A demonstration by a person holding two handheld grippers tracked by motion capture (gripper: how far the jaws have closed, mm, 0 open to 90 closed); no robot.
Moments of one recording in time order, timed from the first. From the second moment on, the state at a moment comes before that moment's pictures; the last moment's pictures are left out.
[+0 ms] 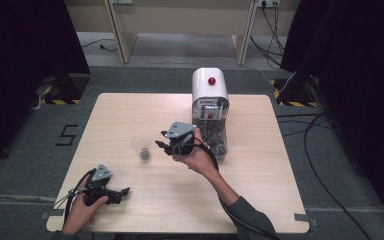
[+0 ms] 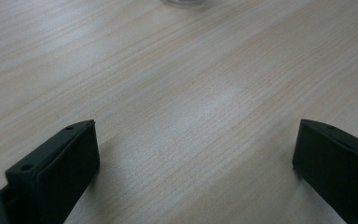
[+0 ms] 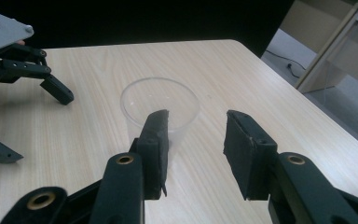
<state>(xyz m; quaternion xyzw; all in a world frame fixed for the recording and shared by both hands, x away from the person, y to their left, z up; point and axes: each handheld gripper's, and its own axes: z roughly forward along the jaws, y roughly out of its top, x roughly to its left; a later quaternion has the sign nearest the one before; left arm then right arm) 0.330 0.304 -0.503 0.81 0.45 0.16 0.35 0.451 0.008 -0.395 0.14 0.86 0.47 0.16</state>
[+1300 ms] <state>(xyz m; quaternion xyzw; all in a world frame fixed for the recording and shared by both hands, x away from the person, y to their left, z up) 0.328 0.305 -0.502 0.81 0.45 0.16 0.35 0.450 -0.034 -0.431 0.19 0.86 0.45 0.14</state>
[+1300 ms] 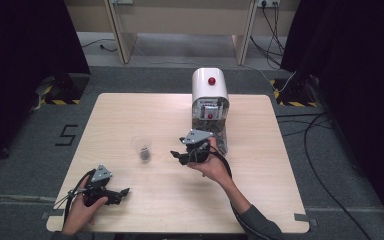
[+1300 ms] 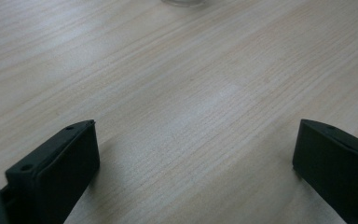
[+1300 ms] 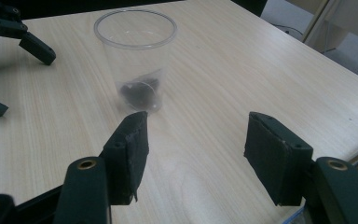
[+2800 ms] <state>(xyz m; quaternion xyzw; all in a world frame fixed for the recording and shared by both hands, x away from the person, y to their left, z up) 0.327 0.305 -0.502 0.81 0.45 0.16 0.35 0.442 -0.131 -0.418 0.28 0.84 0.44 0.19</state>
